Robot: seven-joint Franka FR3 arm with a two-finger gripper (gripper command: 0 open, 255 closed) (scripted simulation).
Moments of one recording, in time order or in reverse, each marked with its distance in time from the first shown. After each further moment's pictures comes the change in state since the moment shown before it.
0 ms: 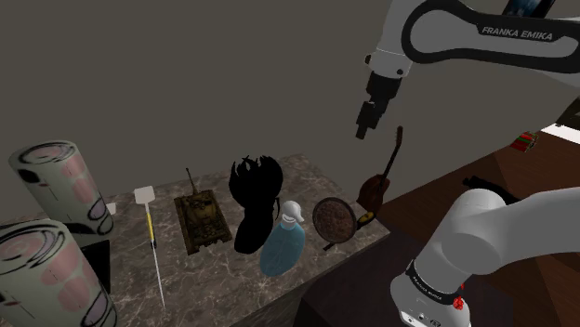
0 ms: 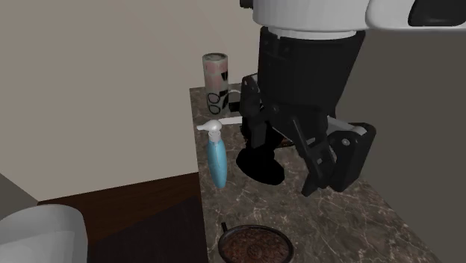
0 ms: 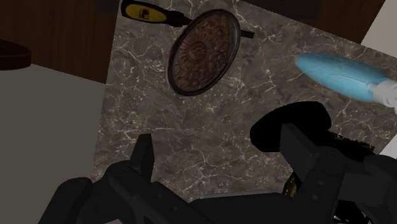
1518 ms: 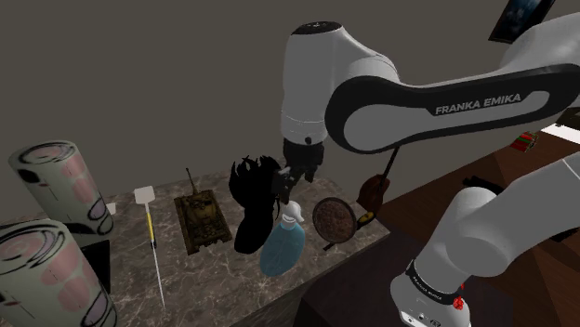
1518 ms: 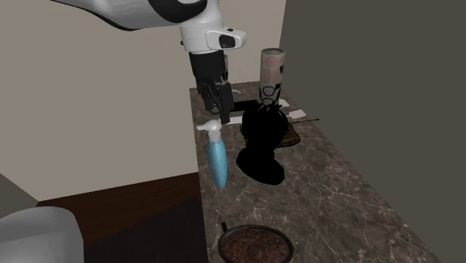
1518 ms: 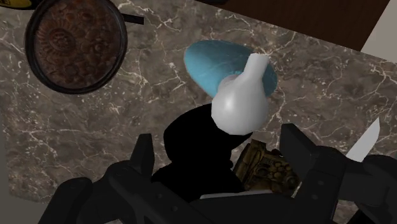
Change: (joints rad) arm 0.103 0.301 0.538 0.050 0.114 0.233 0.594
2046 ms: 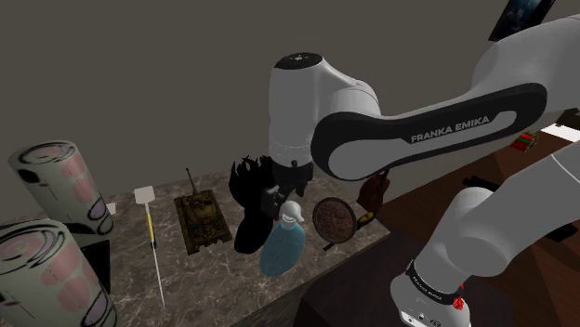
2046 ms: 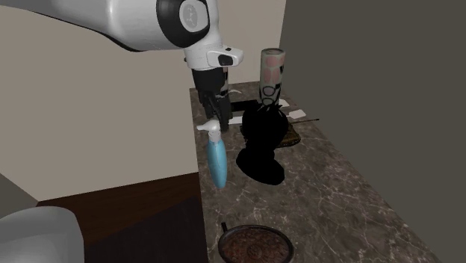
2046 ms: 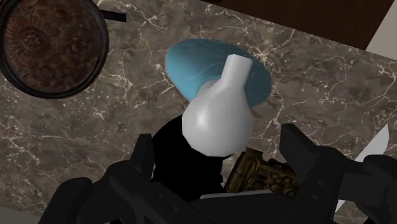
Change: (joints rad) arm -0.009 0.084 0.058 -0.033 -0.024 0.107 0.069
